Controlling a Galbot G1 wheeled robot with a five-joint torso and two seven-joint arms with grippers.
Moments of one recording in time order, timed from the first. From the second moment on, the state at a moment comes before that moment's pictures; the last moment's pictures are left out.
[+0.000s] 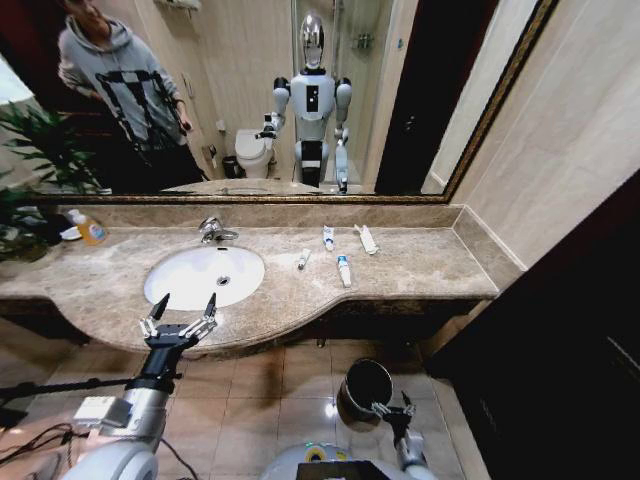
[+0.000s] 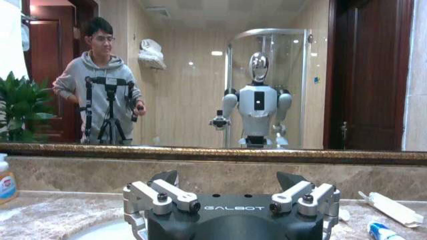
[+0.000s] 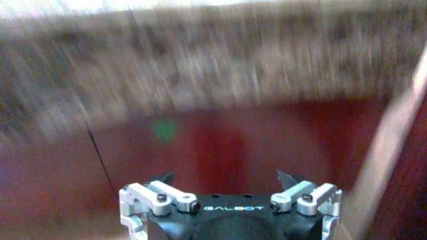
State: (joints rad) left arm 1.84 -1.36 -0.82 -2.47 -0.37 0.04 0.05; right arm -1.75 1.54 0.55 1.67 0.13 0.27 -0.01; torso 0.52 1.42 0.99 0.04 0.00
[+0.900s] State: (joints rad) left arm 1.84 -1.36 -0.82 -2.47 -0.37 0.04 0.05; right arm -1.27 1.32 0.27 1.97 0.18 -0.16 0.07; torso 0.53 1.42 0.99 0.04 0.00
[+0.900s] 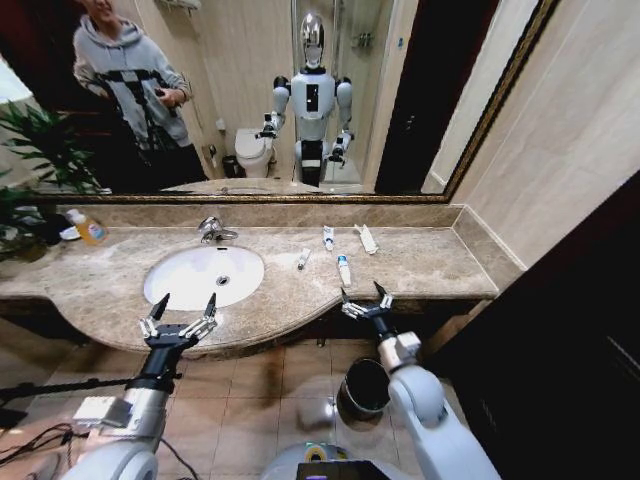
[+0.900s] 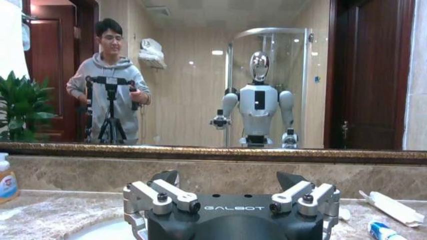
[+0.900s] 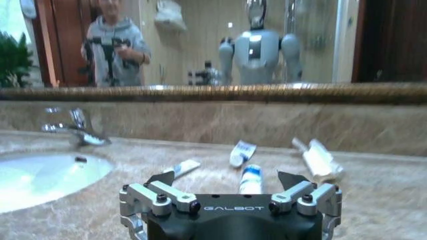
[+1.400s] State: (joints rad) left arm 1.84 -1.36 -0.82 -2.47 -0.37 0.04 0.05; right arm -0.99 1.34 0.17 1.67 0.23 -0.14 0.10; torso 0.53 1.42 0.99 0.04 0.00
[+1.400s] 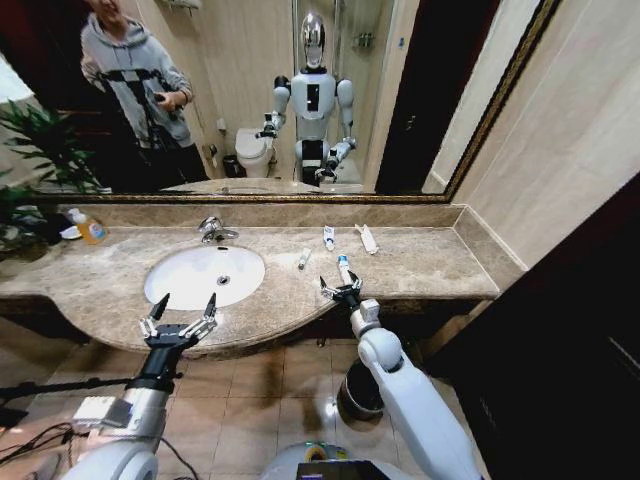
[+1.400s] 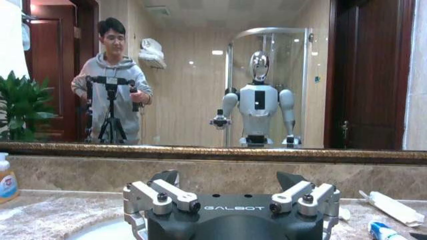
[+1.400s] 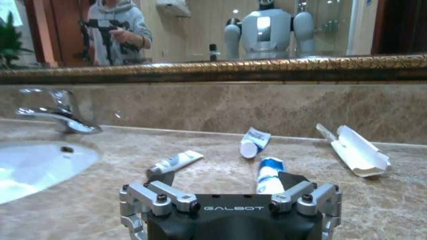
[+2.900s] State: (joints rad) left arm 1.84 -1.36 -0.82 -2.47 -0.37 0.04 0.05; right arm -1.07 1.30 0.23 1.71 0.26 -0.05 0.07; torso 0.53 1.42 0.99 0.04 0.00
